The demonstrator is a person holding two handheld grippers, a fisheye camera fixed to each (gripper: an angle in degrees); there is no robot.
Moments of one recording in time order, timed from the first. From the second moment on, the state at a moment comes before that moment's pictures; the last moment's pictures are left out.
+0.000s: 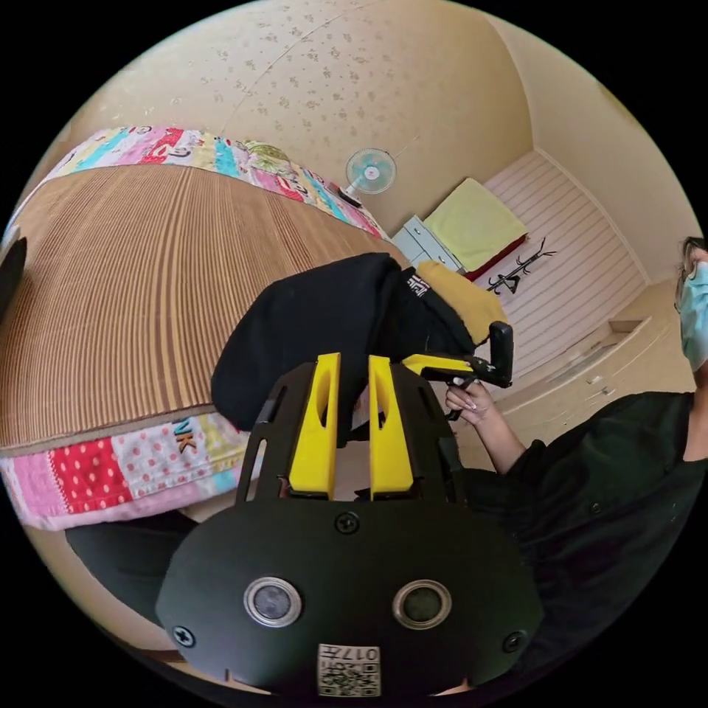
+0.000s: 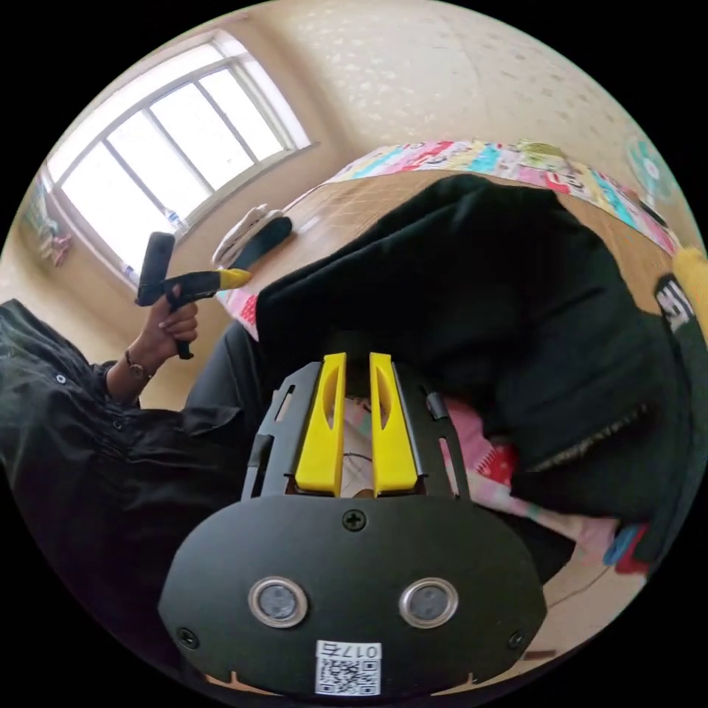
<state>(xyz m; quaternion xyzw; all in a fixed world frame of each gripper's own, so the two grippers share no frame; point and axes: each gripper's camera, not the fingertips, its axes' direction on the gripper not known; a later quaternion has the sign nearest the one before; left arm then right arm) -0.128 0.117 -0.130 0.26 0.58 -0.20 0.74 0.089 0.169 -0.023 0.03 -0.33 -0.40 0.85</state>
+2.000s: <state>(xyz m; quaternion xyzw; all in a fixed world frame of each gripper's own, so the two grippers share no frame) -0.076 -0.082 -0.313 0.42 0.62 -0.24 0.62 0.271 0.327 -0.135 0.36 -0.38 -0.19 0.83</state>
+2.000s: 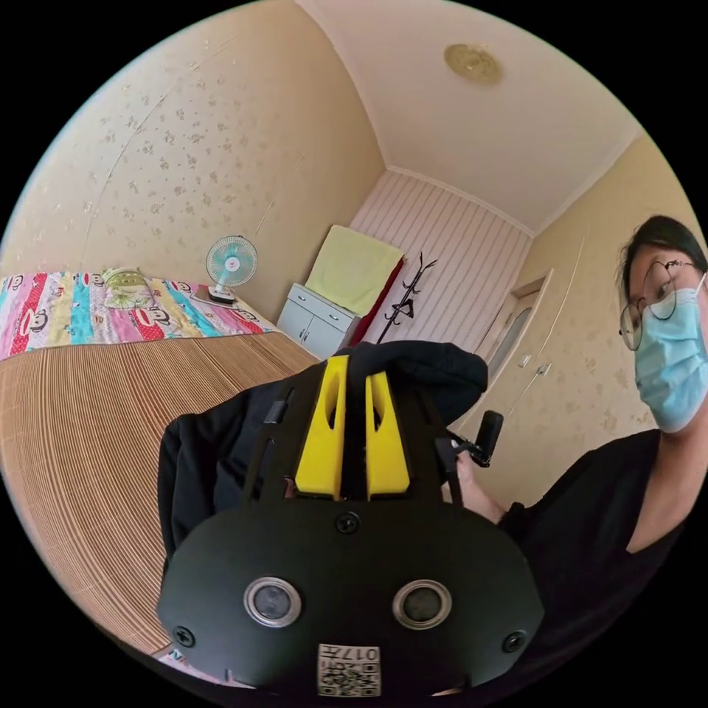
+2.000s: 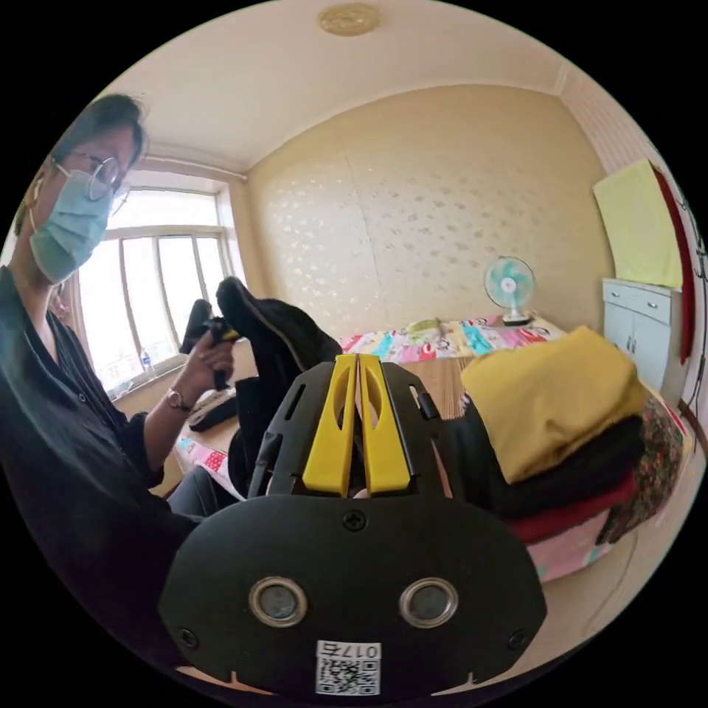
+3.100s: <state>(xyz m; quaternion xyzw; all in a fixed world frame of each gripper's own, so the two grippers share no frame) -0.281 0.176 -0.343 0.63 0.56 -0.30 0.45 0.213 0.202 -0.207 0.31 -0.76 -0.19 0.54</state>
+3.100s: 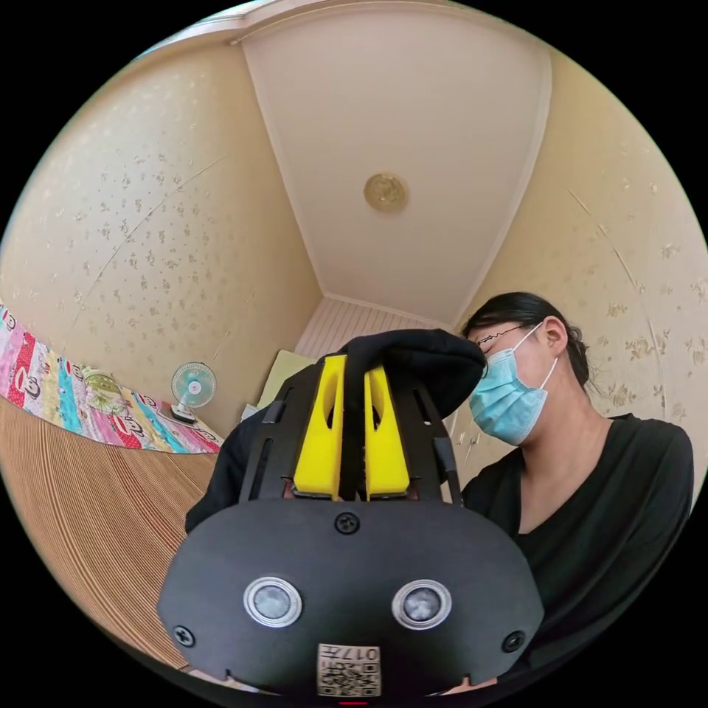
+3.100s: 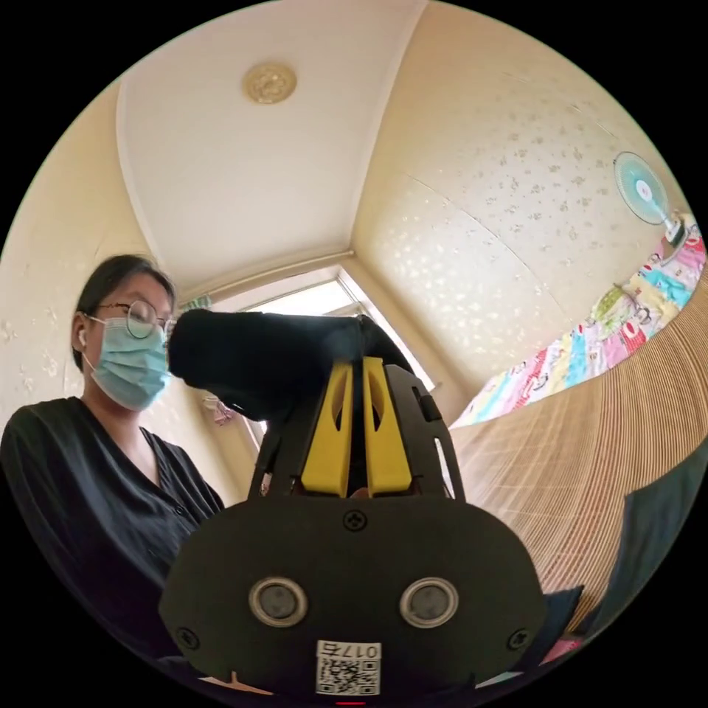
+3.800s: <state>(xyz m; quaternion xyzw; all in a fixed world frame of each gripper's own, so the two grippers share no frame) -0.478 -0.130 -0.141 0.06 0.24 -0.34 0.91 -0.033 -0.091 -0.306 0.29 -0.36 -0.16 0.87</state>
